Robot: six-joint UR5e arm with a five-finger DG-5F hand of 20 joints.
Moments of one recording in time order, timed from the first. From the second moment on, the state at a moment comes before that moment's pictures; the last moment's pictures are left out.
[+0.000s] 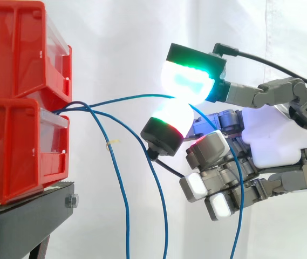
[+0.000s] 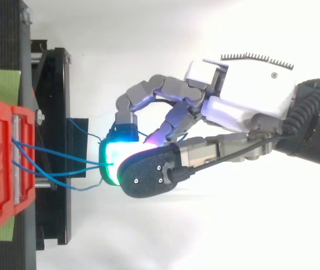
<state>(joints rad) 0.24 -2.25 -1.17 -2.99 -1.11 0.12</state>
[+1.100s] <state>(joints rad) 0.24 -2.25 -1.18 -2.98 -1.11 0.11</state>
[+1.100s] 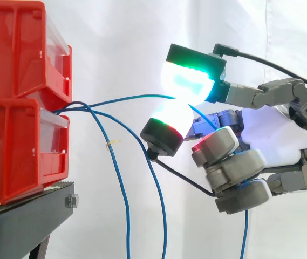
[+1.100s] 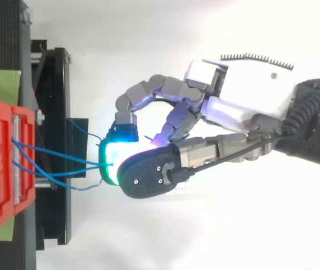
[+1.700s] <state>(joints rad) 0.24 -2.25 -1.18 -2.98 -1.11 0.10</state>
